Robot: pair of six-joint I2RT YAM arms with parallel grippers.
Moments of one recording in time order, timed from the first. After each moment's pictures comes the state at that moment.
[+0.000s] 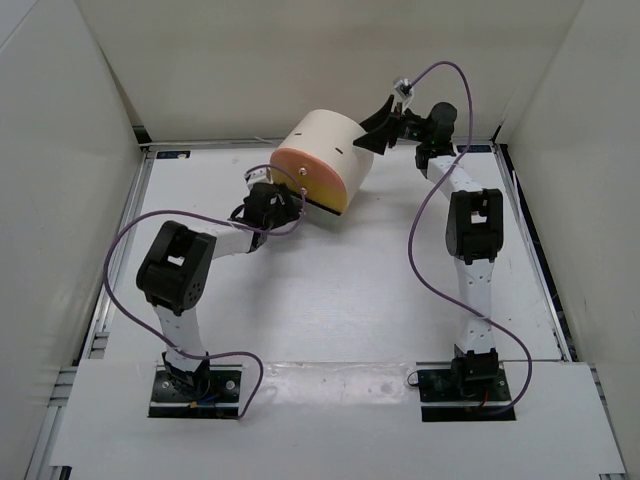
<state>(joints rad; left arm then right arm) -0.42 1.85 0.98 0.29 -0.17 -0.59 0.14 2.43 2.03 0.78 -1.28 0.63</state>
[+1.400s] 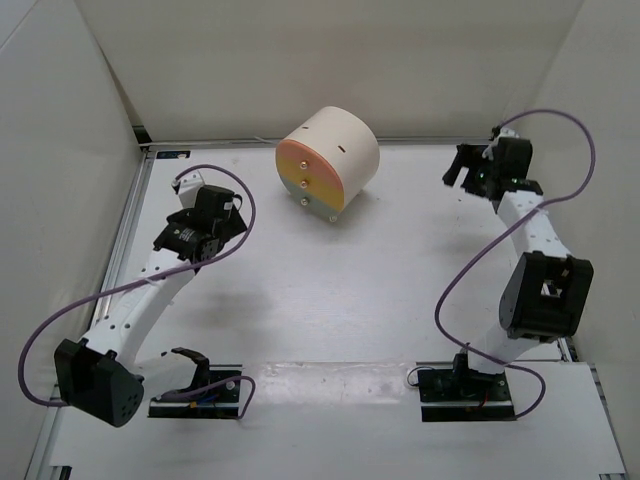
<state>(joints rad) -0.39 1.16 1.05 -0.69 -0.57 -0.67 -0.13 1.65 1.38 -0.29 -0.23 0.21</state>
